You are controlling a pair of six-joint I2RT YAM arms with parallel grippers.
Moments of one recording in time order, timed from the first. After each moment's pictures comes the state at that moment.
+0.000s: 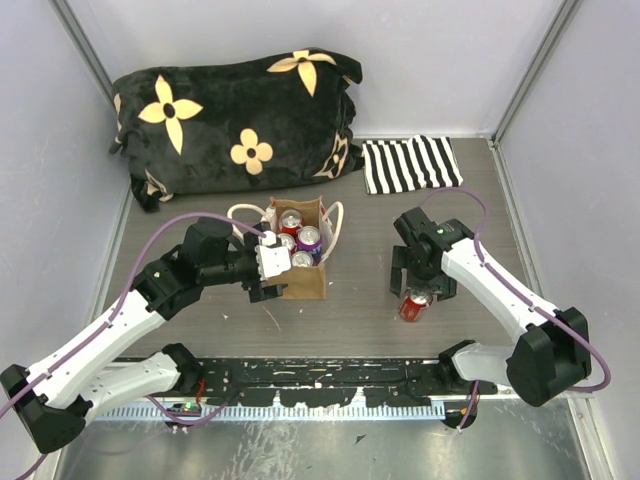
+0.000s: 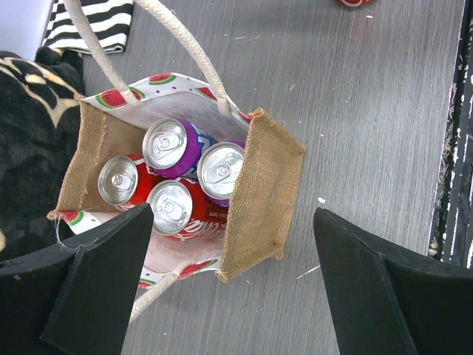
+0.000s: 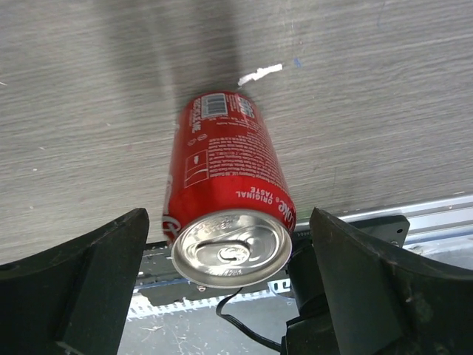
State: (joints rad) left arm -0.77 0.91 0.92 -0.53 0.35 0.62; right arm 0.45 1.24 0.99 -1.16 0.19 0.58
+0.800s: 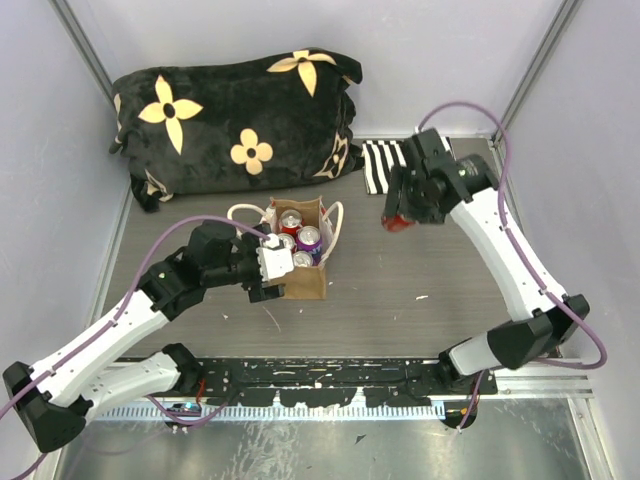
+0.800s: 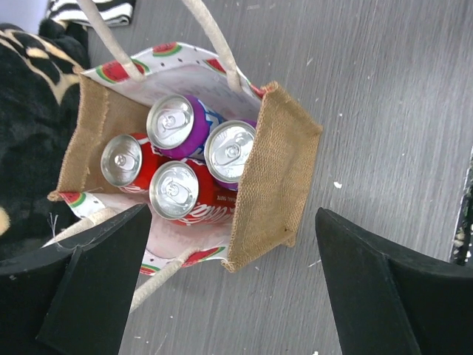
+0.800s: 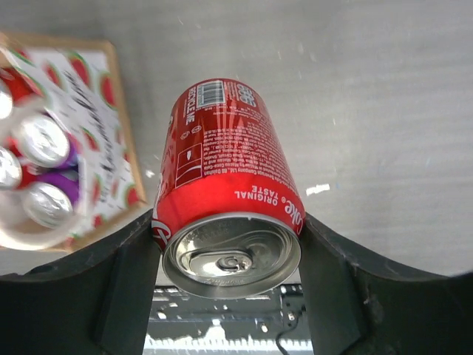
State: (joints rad) left arm -0.77 0.91 0.89 -0.52 0.29 0.63; right arm 0.43 1.40 1.59 -1.26 0.20 0.54
